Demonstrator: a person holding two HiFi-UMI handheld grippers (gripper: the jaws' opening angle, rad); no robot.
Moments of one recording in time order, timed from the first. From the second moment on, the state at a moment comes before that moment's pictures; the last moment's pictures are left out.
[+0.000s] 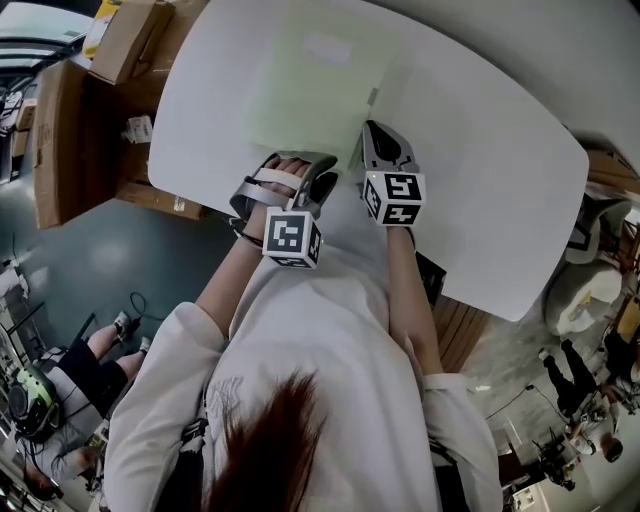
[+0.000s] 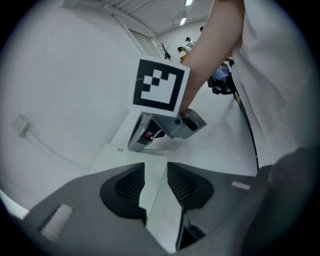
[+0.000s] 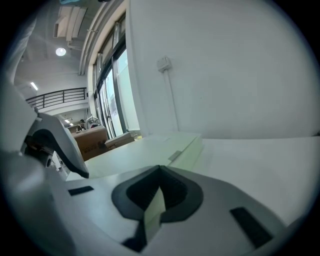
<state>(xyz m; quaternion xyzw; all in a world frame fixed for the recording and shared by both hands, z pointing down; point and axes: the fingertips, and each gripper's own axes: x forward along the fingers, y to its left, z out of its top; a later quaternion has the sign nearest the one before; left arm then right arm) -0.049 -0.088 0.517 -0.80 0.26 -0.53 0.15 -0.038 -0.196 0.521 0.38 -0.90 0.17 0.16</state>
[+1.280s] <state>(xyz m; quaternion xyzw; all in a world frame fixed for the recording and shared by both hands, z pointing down) -0.052 -0.100 0.514 -0.79 0.34 -0.49 0.14 -0.039 -0.192 0.520 0.36 -0.91 0.13 0.18</state>
